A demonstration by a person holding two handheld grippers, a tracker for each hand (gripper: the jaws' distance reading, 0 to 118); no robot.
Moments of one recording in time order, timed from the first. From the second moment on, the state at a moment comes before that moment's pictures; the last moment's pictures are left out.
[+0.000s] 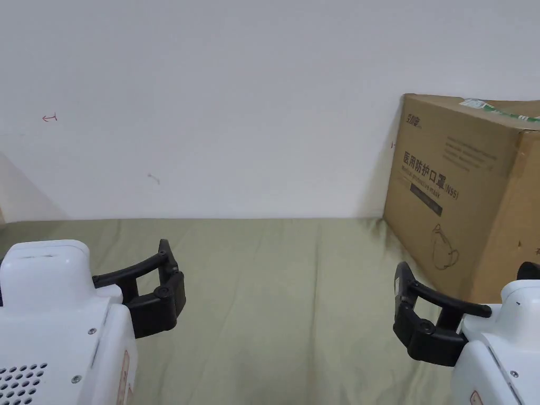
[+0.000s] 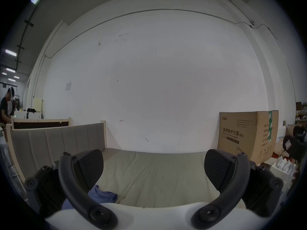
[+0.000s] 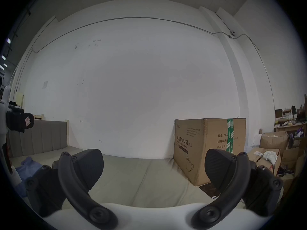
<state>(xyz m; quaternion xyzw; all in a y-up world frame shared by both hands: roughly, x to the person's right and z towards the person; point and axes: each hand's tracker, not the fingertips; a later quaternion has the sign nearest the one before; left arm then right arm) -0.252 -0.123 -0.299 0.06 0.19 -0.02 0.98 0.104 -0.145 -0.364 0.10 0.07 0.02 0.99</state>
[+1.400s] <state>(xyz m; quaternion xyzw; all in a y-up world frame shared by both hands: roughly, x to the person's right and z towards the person) -0.247 -0.122 -0.310 0.04 0.15 -0.04 0.99 0.103 -0.145 -0.376 0.06 0.08 0.00 1.00</state>
